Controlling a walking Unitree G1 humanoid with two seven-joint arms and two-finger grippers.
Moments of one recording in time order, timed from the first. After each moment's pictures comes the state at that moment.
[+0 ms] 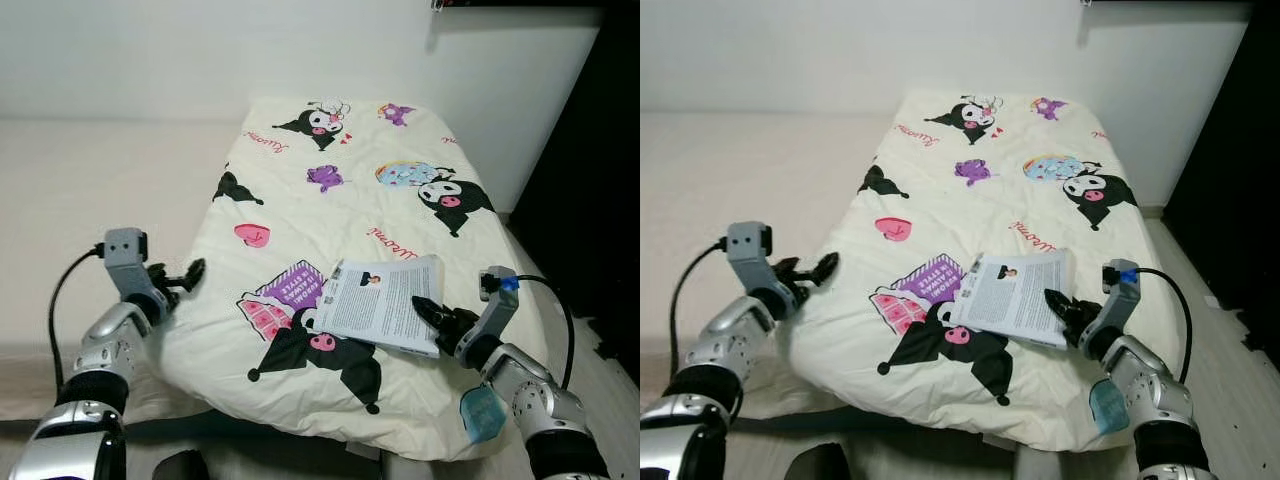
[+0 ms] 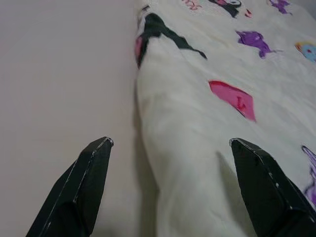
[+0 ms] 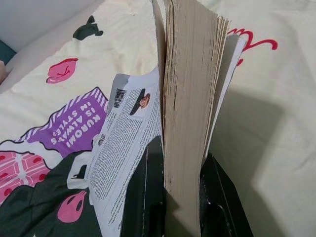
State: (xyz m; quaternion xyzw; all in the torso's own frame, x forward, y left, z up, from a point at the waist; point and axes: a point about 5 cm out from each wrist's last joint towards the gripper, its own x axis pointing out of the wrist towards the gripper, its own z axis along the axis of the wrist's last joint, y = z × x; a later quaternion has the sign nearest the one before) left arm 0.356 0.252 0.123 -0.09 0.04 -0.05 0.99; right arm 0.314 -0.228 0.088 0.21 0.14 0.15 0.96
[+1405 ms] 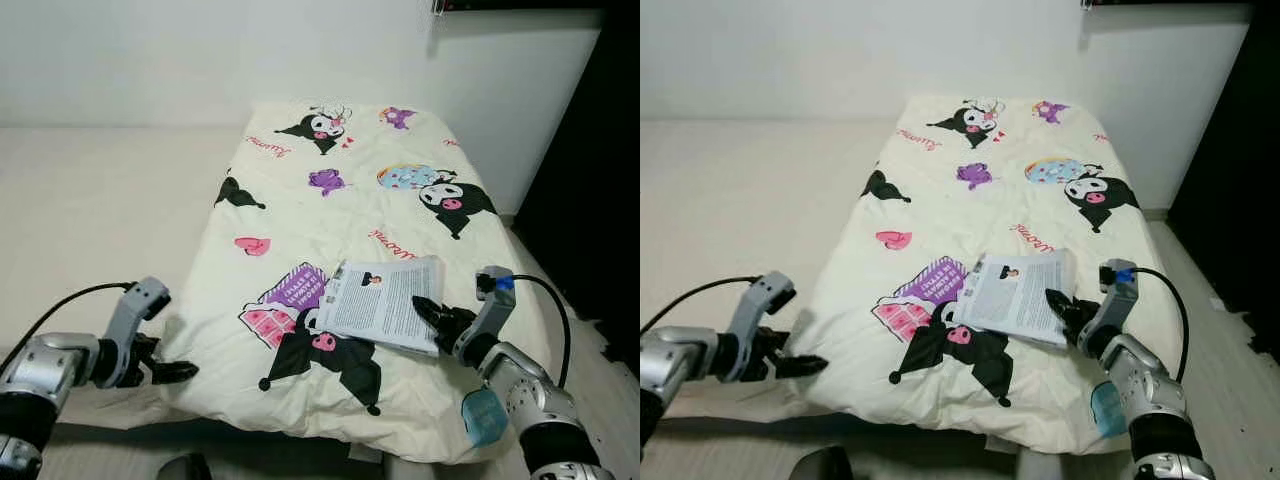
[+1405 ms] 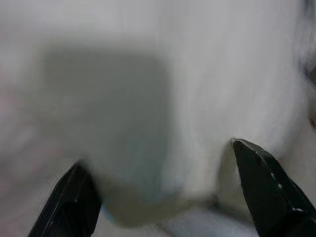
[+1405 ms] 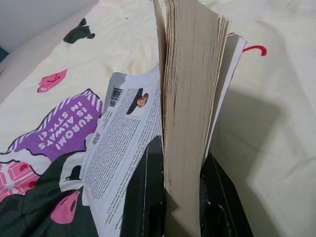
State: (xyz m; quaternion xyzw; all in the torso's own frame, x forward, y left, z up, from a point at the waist) left arm 0.286 0.261 0.101 0.09 0.38 -0.39 0.83; right arm 0.320 -0.228 0.084 0.20 0.14 0.15 0.96
